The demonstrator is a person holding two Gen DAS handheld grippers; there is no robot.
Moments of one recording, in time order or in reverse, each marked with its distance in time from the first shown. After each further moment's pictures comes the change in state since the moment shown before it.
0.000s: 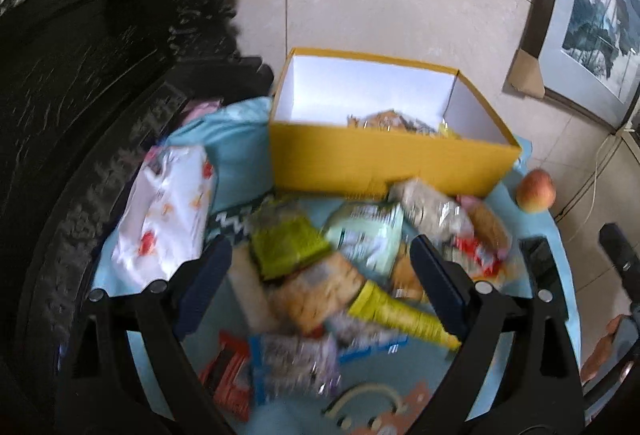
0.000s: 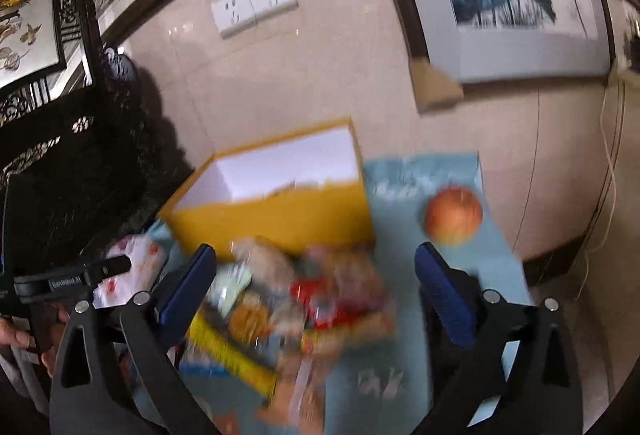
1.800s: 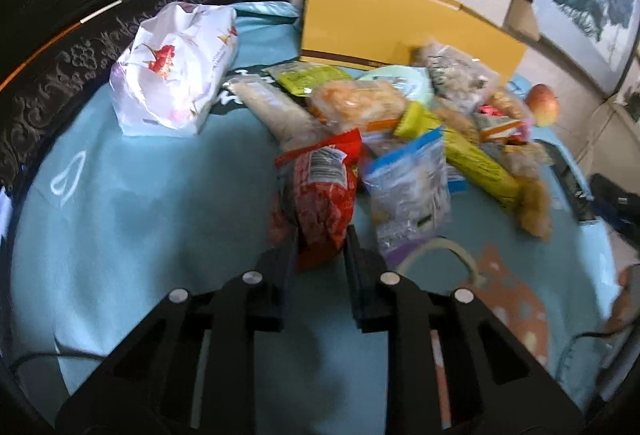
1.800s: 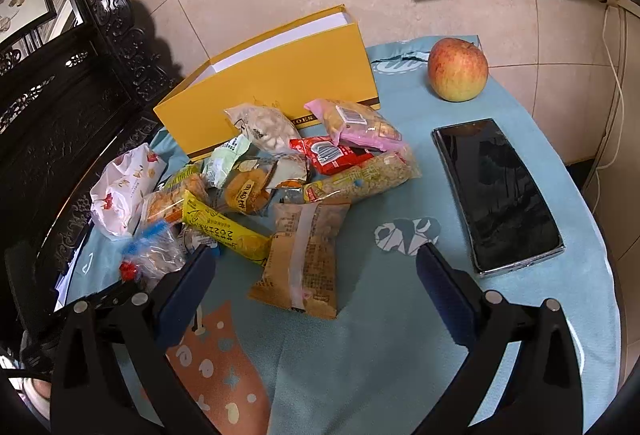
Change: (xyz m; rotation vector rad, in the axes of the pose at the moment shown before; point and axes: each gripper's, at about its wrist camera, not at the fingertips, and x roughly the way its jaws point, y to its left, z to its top) left arm 0.017 0.044 -0.148 -0.052 0.050 -0.078; right arm 0.011 0.003 -0.087 0.056 0.225 0.014
